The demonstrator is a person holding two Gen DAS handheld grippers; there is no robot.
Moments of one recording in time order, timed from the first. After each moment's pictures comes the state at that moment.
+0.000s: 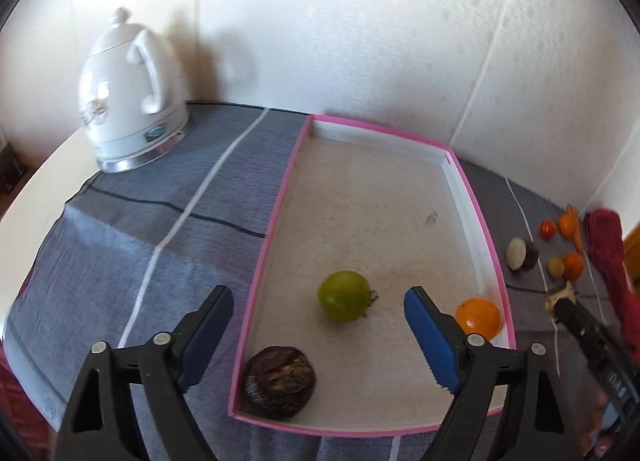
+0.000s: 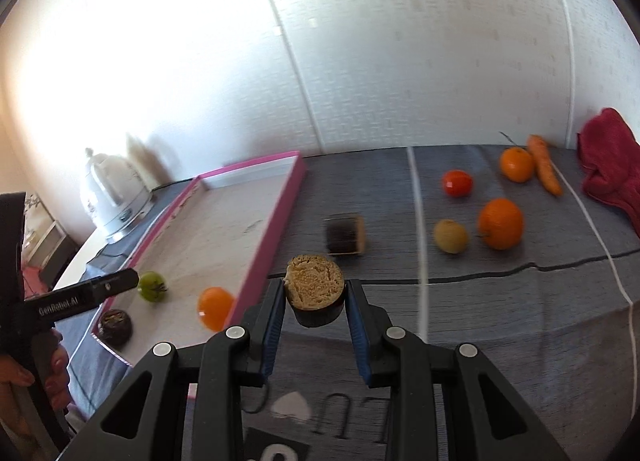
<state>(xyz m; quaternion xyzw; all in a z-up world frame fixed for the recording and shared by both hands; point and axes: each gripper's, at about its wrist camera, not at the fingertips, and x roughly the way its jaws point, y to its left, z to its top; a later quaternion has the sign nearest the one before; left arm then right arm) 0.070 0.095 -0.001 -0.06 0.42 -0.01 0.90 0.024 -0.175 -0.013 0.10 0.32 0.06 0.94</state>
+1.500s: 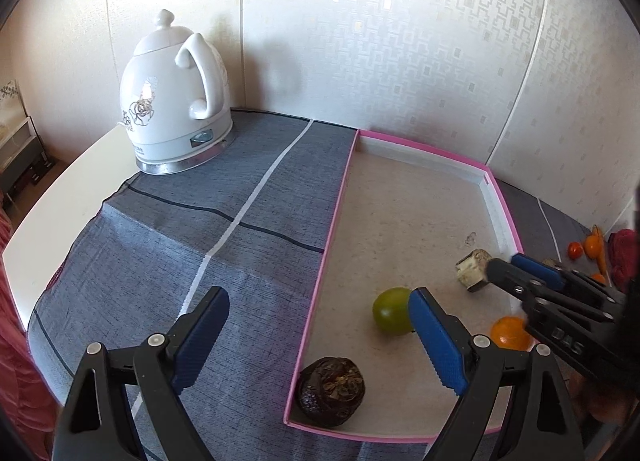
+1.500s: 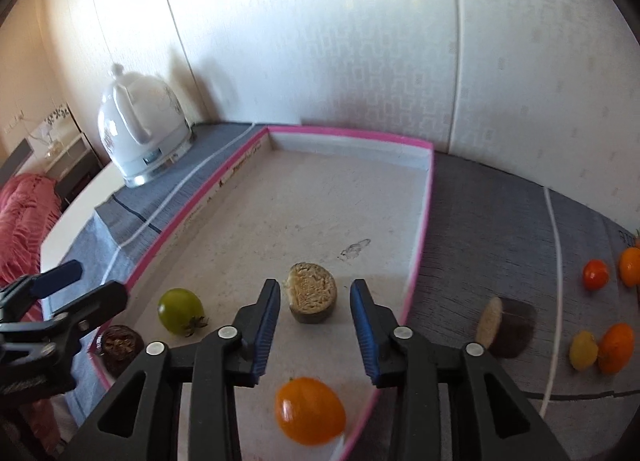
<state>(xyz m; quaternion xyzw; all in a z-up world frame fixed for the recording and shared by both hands) 0.075 0.112 0.005 -0.06 0.41 0.04 0.91 0.119 -0.085 -0.016 0.00 0.39 0.15 0.91</state>
